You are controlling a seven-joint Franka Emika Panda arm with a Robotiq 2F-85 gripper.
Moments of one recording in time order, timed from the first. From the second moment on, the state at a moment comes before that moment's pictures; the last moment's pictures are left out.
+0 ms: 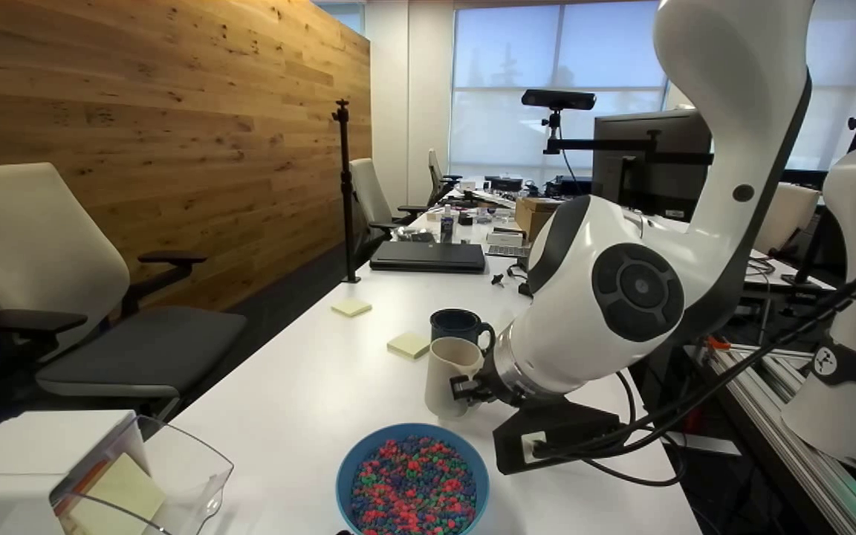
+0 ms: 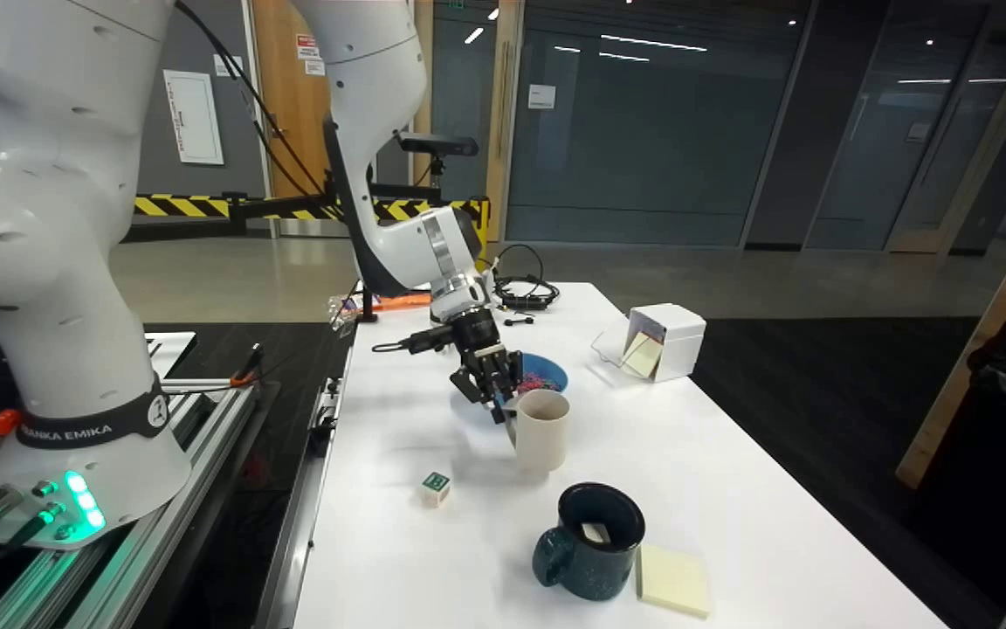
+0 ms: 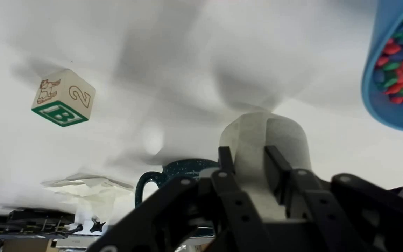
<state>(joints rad) 0.24 0.37 0.18 -2.34 -1.32 2.32 2.59</state>
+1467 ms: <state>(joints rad) 0.22 0.41 0.18 -2.32 -1.32 2.32 2.47</state>
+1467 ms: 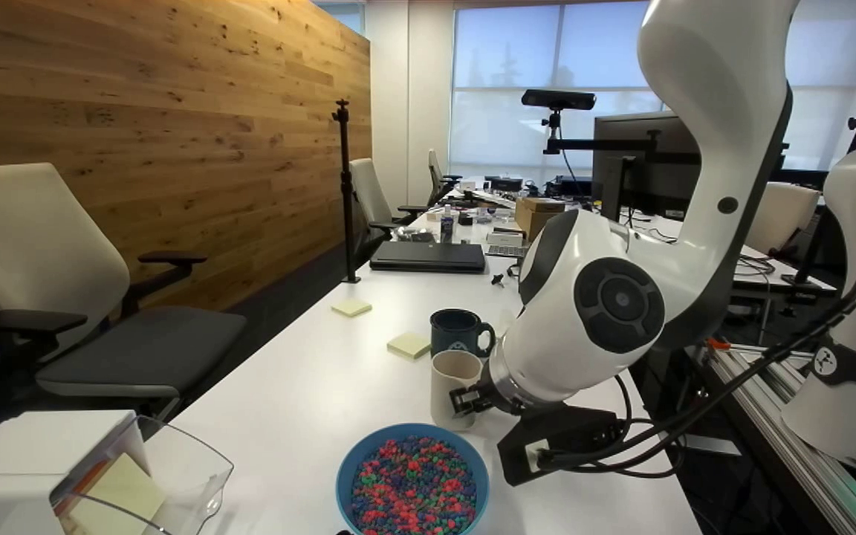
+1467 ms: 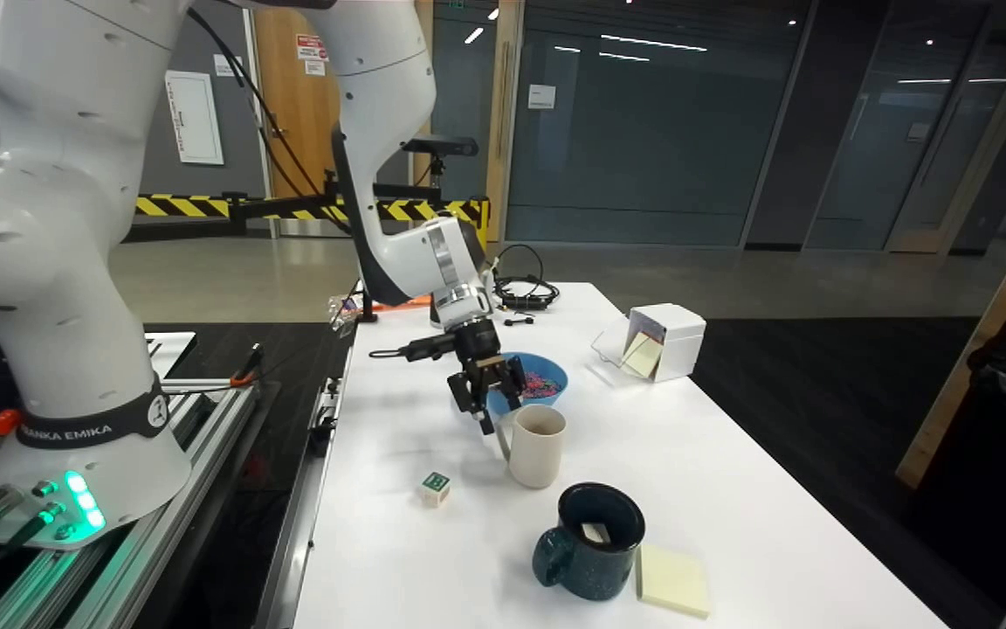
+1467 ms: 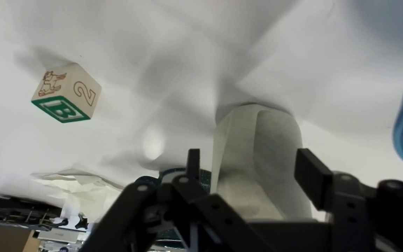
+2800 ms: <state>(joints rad) 0.25 0.11 0.23 -2.40 -1.16 1.97 2.35</state>
